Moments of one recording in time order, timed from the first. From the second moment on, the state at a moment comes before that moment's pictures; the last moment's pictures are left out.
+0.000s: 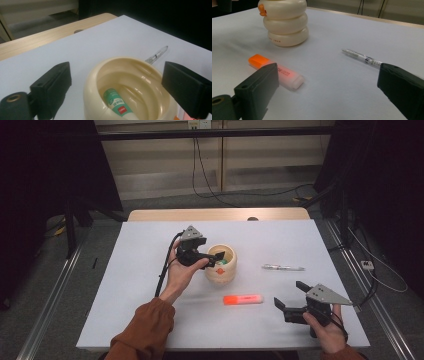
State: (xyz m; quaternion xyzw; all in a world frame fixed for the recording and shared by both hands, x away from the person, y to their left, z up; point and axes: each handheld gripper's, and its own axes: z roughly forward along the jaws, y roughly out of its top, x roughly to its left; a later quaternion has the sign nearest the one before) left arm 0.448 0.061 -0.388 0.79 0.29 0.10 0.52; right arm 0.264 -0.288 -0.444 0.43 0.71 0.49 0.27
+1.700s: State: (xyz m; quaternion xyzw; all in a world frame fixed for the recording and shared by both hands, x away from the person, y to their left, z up) left arm 0.335 0.161 -0.426 0.81 0.32 0.14 0.46; right arm 0.267 -0.282 -0.446 0.43 0.72 0.48 0.26
